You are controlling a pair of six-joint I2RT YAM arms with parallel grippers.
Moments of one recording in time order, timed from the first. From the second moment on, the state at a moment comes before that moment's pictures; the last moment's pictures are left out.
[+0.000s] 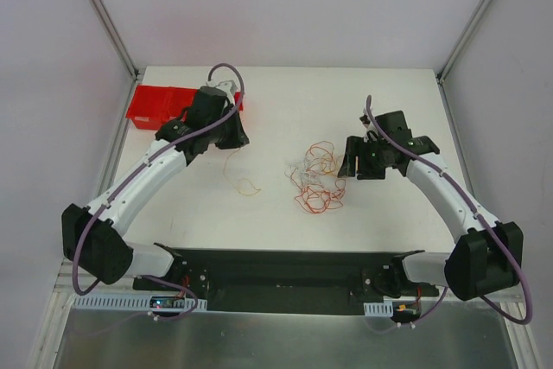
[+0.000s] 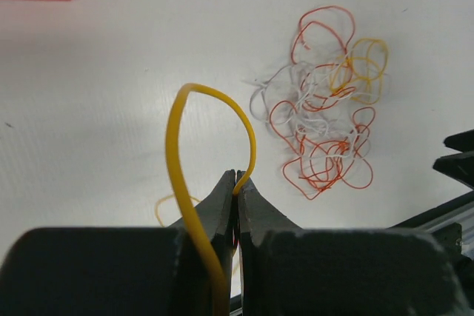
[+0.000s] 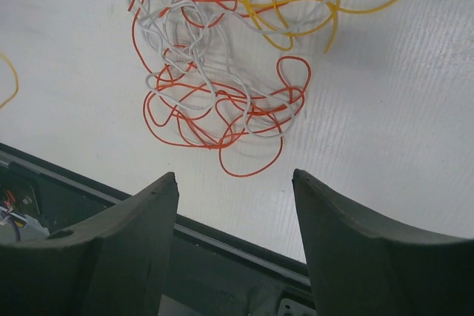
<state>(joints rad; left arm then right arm) -0.48 1.32 1.23 -0.60 0.09 -0.52 0.30 1.28 1.03 -0.79 -0.28 0.30</state>
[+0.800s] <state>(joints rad) -0.48 1.50 1.09 -0.63 0.21 -0.51 0.30 1.28 0.96 -0.81 -0.34 0.30</state>
